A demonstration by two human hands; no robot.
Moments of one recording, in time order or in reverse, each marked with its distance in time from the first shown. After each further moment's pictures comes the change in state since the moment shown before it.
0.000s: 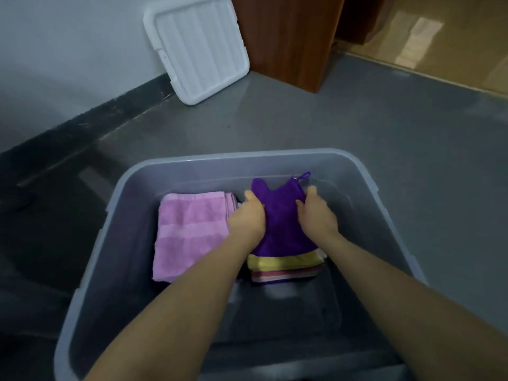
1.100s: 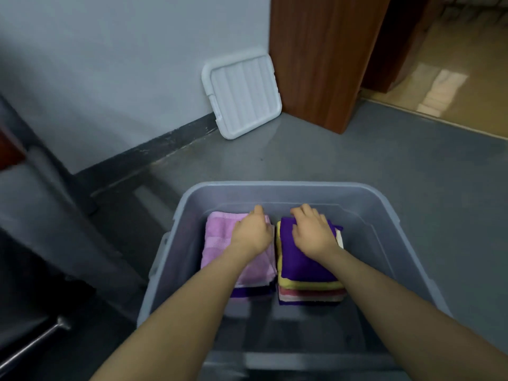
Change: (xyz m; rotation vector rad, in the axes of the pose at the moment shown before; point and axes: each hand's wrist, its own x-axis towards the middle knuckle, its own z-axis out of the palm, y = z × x) left_hand -0.047 -0.054 -0.076 -0.107 0.073 0.133; right_hand -0.035 -0.067 -0.005 -0.299 0.003 -0.487
